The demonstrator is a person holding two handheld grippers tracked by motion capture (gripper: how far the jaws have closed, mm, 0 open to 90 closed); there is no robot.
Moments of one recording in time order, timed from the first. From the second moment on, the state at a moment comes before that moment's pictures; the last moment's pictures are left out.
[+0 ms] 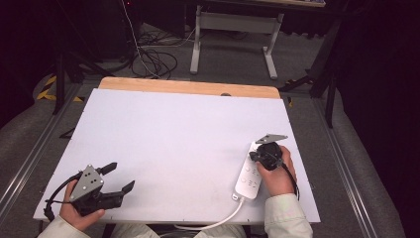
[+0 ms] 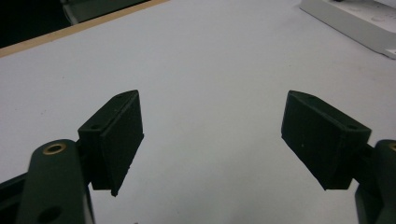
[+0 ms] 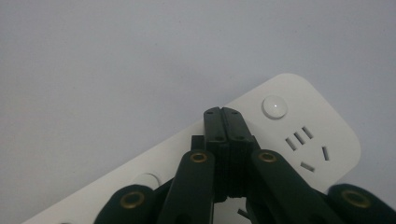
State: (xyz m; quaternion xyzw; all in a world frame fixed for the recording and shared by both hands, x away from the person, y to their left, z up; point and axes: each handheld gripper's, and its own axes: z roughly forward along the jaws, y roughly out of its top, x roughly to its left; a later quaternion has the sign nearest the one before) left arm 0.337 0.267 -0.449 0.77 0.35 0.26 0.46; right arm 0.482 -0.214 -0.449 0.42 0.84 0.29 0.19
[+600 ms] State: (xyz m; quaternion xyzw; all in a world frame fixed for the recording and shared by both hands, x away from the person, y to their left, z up) left arm 0.336 0.268 -0.448 0.77 0.35 0.26 0.46; right arm 0.479 -0.210 -0.450 0.42 0.84 0.28 0.20
